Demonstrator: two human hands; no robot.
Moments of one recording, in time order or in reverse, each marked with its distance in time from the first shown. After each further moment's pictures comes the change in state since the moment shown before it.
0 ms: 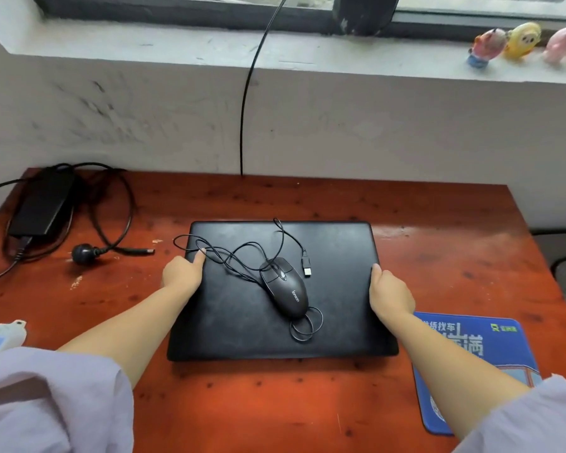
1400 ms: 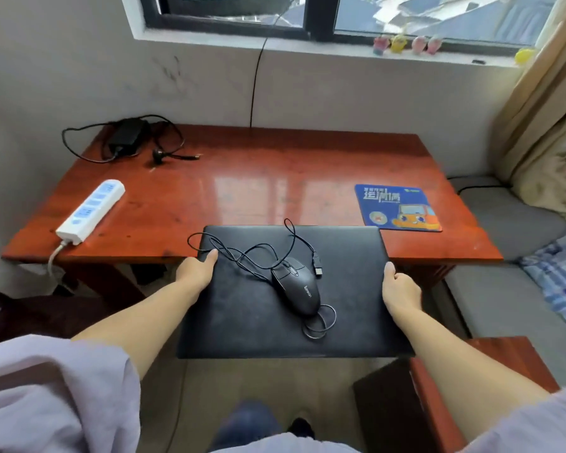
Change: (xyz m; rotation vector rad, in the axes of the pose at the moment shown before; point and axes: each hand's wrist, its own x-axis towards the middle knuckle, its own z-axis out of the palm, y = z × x) left_hand -0.315 -0.270 -0.012 -0.318 -0.074 0.099; right_hand -0.385 0.202 0.011 0.380 0.105 0.136
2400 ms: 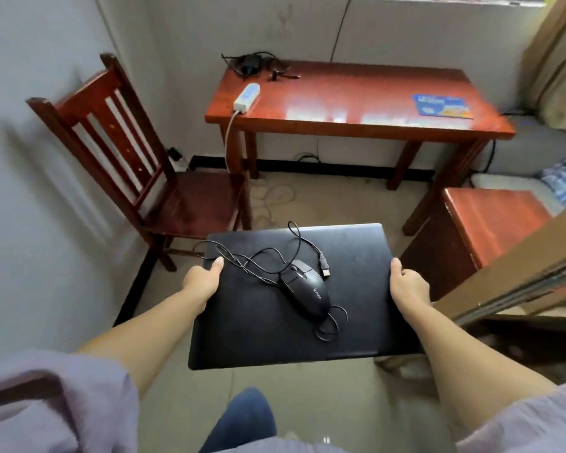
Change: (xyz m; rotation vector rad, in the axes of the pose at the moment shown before) left_hand -0.376 -0.492 -0.254 -0.119 0.011 -0.140; right_hand -0.573 0.214 0.061 -0.053 -0.049 -0.049
